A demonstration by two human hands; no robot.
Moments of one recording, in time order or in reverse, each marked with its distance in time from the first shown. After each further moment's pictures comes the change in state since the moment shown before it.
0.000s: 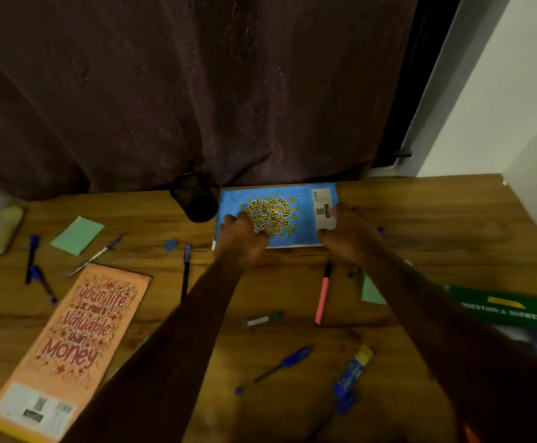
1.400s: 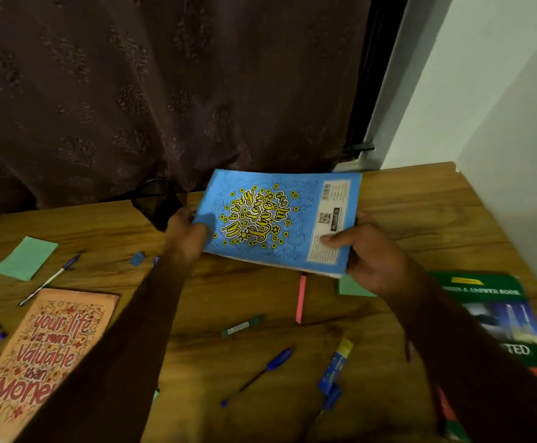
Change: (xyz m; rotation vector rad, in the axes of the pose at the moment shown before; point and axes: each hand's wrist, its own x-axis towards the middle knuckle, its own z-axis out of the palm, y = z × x) left_hand 0.033 -0.031 -0.018 -0.721 0.044 -0.039; right_hand -0.052 0.028 -0.029 1.274 -0.196 0.190
